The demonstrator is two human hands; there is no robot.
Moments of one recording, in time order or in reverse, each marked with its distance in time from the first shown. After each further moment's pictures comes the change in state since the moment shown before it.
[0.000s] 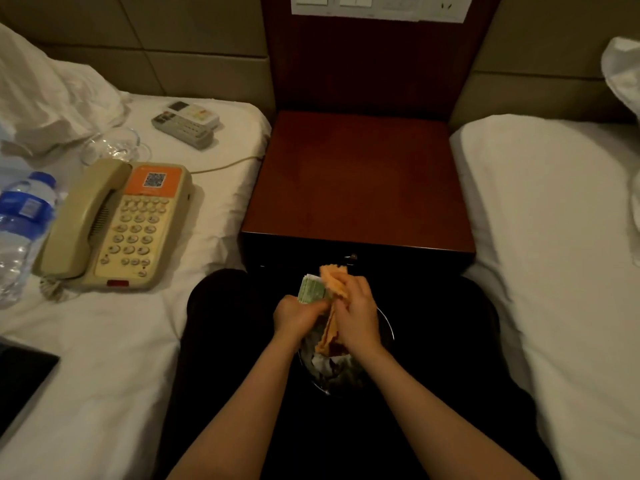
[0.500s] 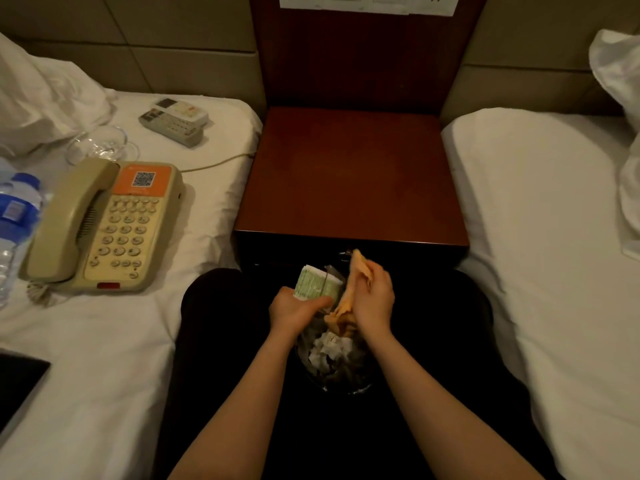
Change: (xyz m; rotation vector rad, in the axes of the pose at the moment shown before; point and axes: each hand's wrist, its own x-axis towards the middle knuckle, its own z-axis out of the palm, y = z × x) left_hand -0.003 0.002 -0.003 0.026 -0.023 0.074; right_hand 0.024 0.018 -0.010 0.104 0.203 0.275
